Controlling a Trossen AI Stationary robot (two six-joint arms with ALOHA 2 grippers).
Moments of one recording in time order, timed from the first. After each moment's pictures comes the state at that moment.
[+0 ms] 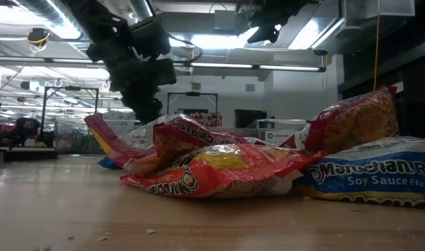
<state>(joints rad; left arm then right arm) 0.26 1.48 0.76 -0.21 0.24 0.03 -0.63 1.58 1.75 -0.96 -0.54 -0.31</state>
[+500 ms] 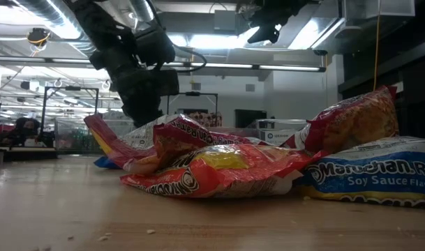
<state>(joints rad) 0.24 1.55 0.76 -0.19 0.25 -0.07 -0.63 1.58 1.75 -0.96 -0.54 -0.29</state>
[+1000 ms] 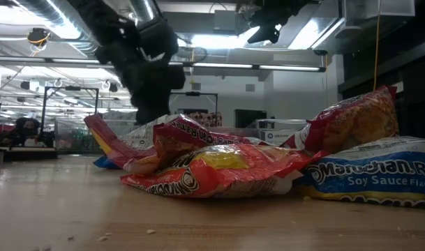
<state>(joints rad) 0.24 1.53 0.81 -0.18 0.22 -0.26 -0.63 1.58 1.75 -0.96 -0.54 -0.27</state>
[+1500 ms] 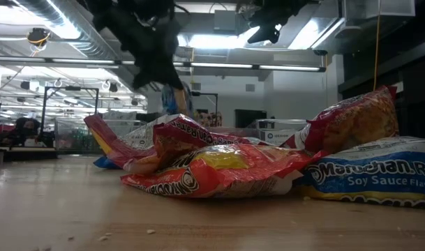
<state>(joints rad) 0.32 1.32 0.93 -0.33 0.07 -0.49 -0.63 1.58 1.75 -0.96 -0.54 -0.27</state>
